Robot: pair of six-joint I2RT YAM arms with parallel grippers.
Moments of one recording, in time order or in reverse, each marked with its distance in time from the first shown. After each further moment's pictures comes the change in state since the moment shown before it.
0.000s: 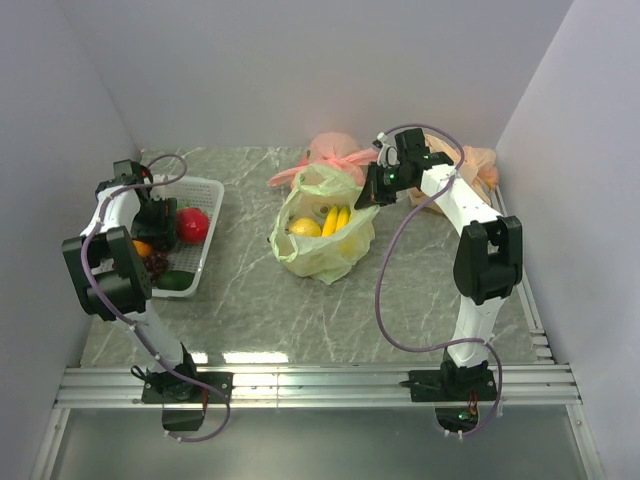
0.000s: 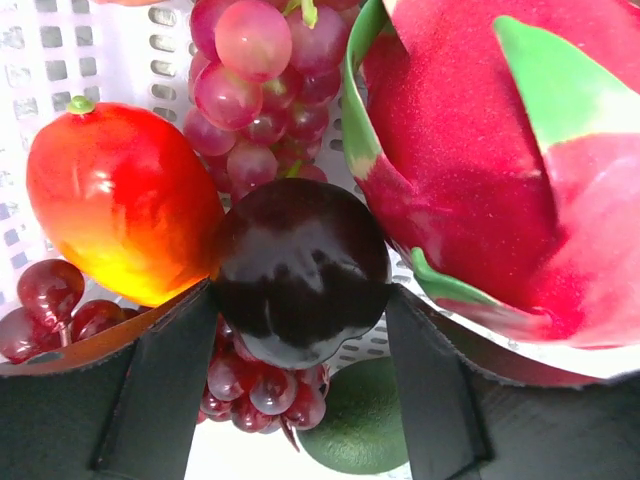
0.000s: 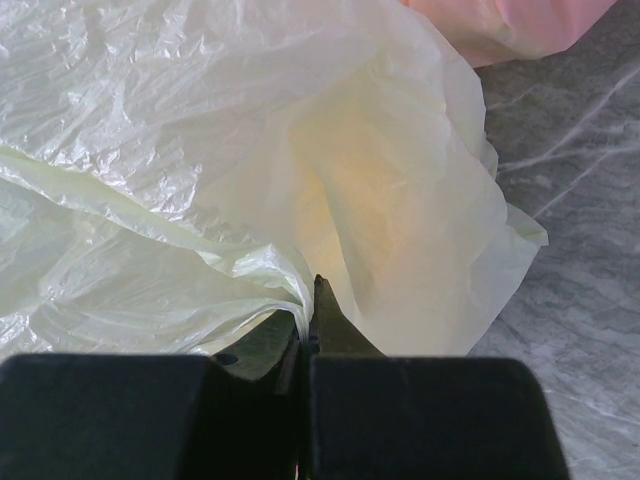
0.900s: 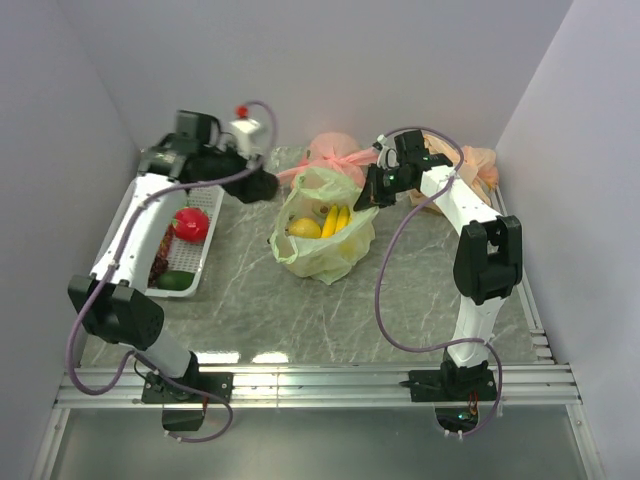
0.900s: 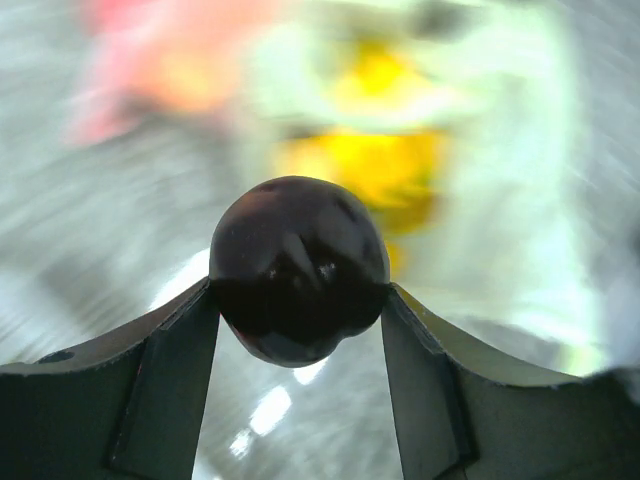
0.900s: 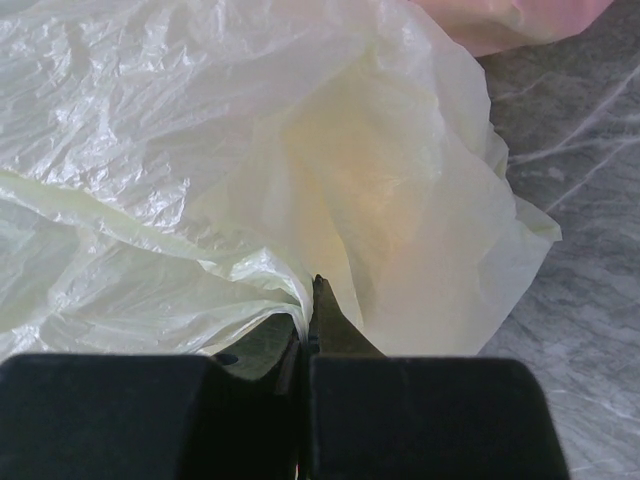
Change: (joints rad) left arm -0.463 -0.230 0.328 -0.094 0.520 0.056; right arm -0.004 0.000 -0.018 0.006 -0.013 0.019
